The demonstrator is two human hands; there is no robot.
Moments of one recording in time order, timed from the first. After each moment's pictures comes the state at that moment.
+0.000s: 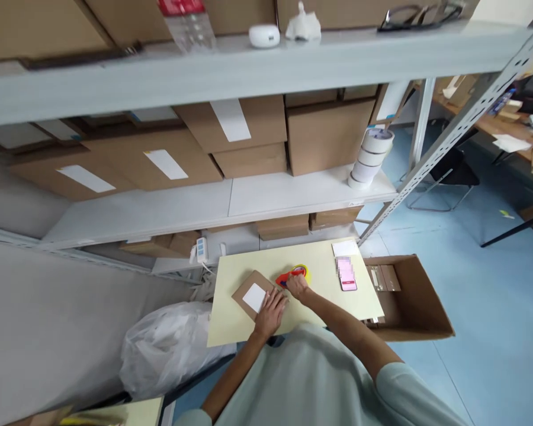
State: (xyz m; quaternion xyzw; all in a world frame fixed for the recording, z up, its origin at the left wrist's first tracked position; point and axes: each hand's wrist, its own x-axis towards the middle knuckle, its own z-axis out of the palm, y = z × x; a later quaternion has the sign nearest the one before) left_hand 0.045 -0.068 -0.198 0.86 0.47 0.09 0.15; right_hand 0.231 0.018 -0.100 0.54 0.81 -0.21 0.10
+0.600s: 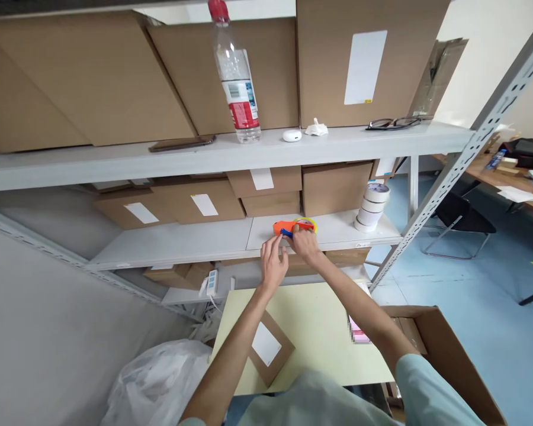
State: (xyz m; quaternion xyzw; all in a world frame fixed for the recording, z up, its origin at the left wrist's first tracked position) left_hand 0.114 0.142 0.061 0.73 0.49 0.48 -0.04; right_hand 0.259 0.186 0.121 0.63 0.77 -0.03 -0.12
